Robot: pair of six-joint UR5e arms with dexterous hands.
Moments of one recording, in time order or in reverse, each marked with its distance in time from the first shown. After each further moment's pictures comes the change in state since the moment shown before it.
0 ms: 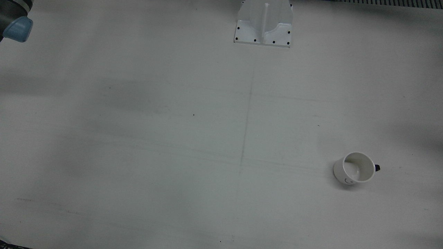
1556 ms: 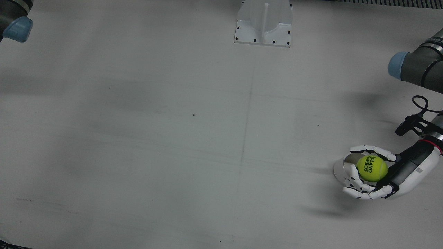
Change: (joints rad) left arm 0.473 -0.069 0.016 -0.017 -0.057 0.084; right arm 0.000 0.000 0.000 0.000 0.000 0.001
